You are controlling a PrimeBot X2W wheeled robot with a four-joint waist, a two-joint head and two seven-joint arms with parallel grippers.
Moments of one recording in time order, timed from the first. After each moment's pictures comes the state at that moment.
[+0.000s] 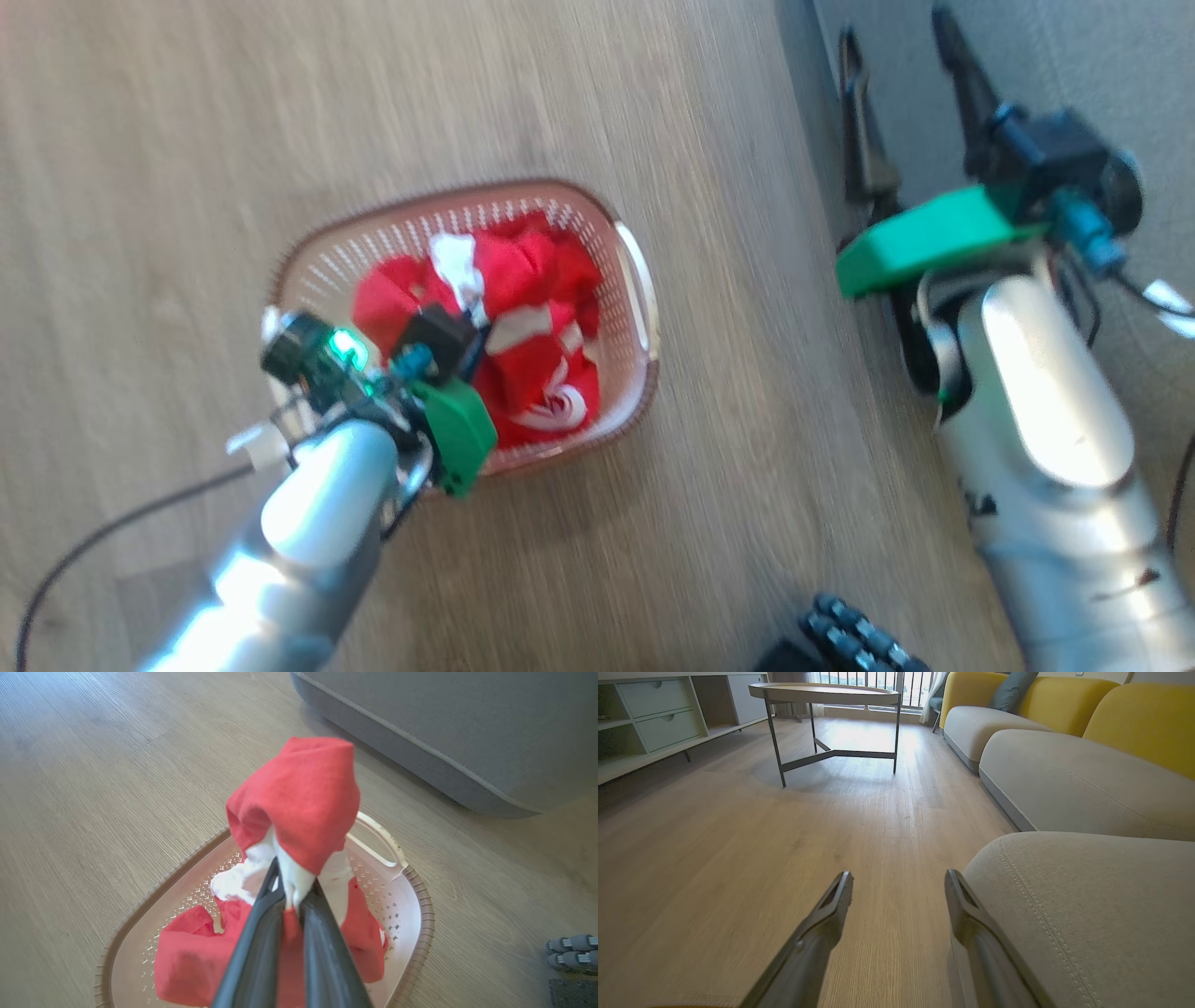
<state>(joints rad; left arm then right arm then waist) -0.65 0.14 -0.69 0.81 -0.19 -0.11 -0.26 -0.65 -0.06 0.20 0.31 0.17 0.13 -0.26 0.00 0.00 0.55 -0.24</state>
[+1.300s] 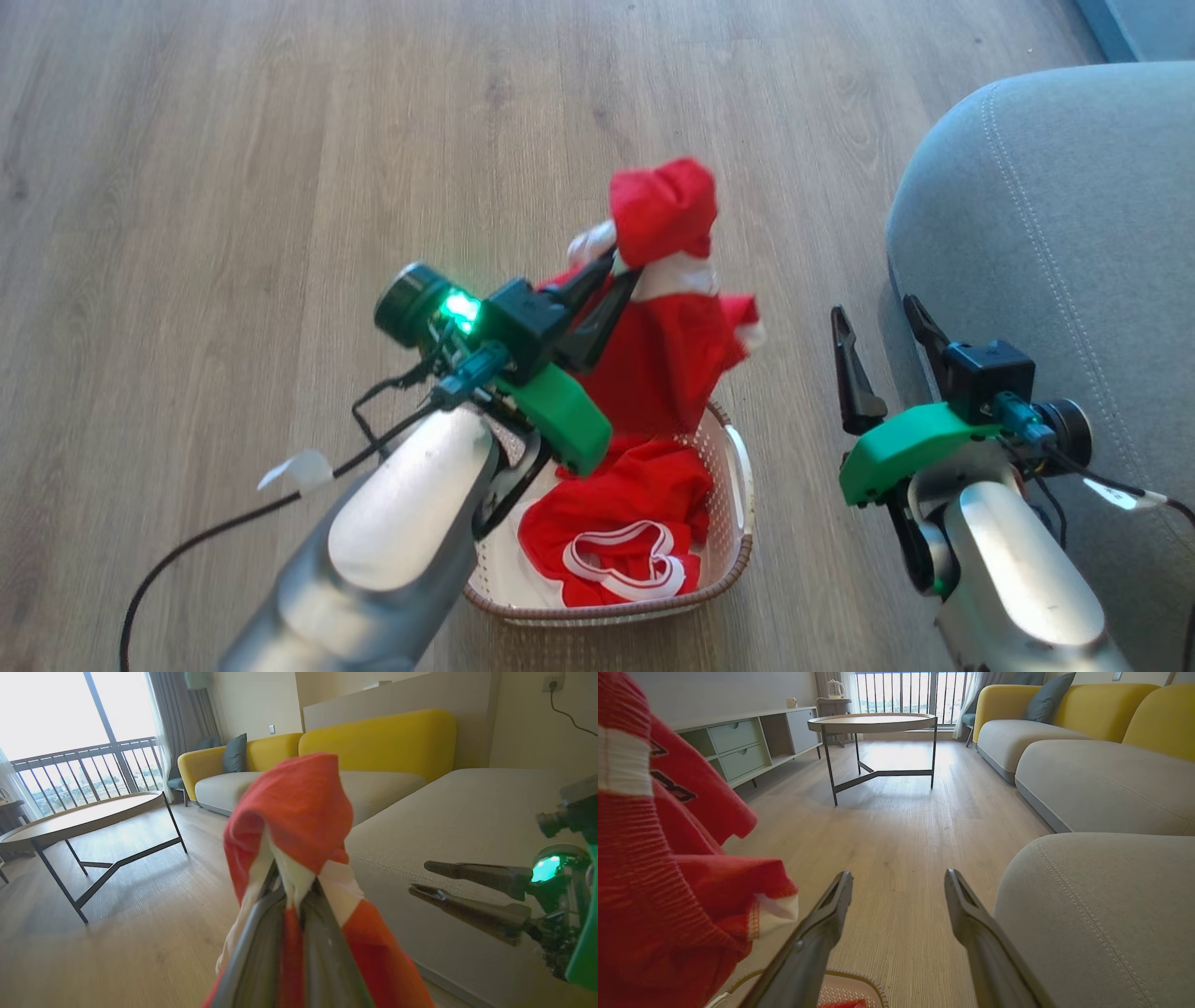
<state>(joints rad) -0.54 0.05 -0.65 0.39 -0.23 -0.12 -0.26 -0.32 -0.07 0.18 0.44 0.20 0.13 -0.26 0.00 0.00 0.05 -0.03</state>
